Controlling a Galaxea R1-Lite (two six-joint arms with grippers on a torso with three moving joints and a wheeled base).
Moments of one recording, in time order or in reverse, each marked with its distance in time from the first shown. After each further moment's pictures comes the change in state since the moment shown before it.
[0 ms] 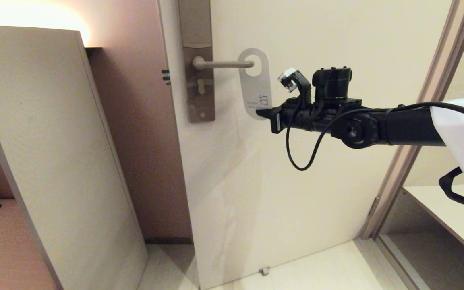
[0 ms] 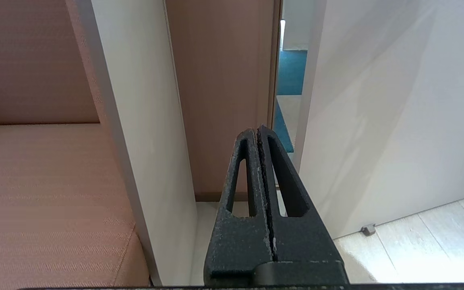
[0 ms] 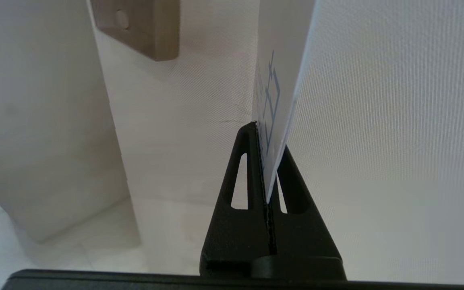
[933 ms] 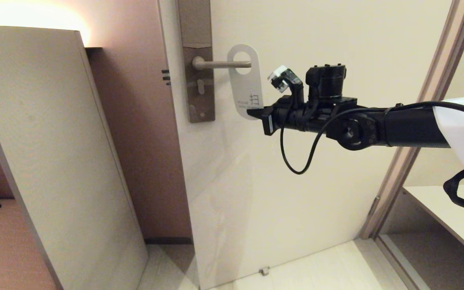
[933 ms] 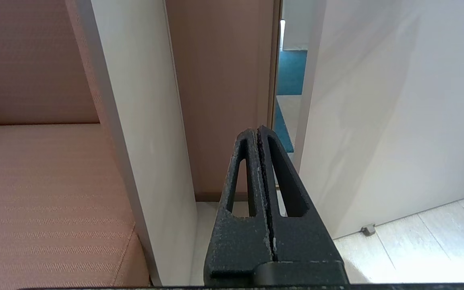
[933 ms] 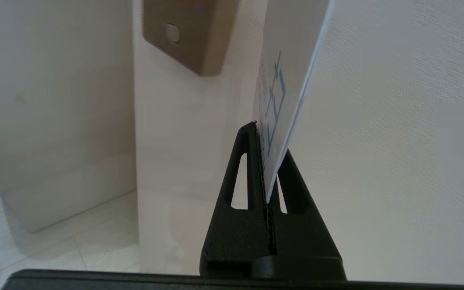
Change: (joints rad) left arm 0.000 0.000 0.000 0.000 0.000 0.000; right arm 0.054 -0.024 0.012 -0.001 -0.002 -0.058
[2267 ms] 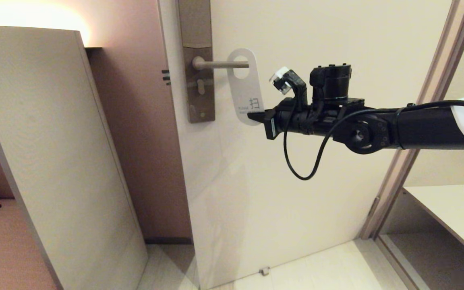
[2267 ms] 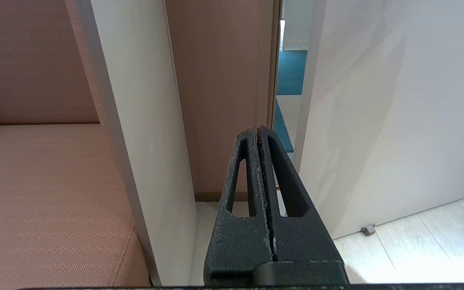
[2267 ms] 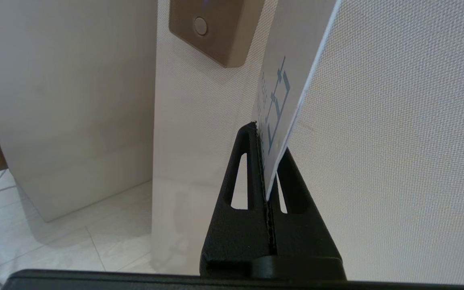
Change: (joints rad) left arm 0.000 0.000 0.000 0.000 0.000 0.000; right arm 0.014 -0.065 0.098 -0.008 0.002 -0.002
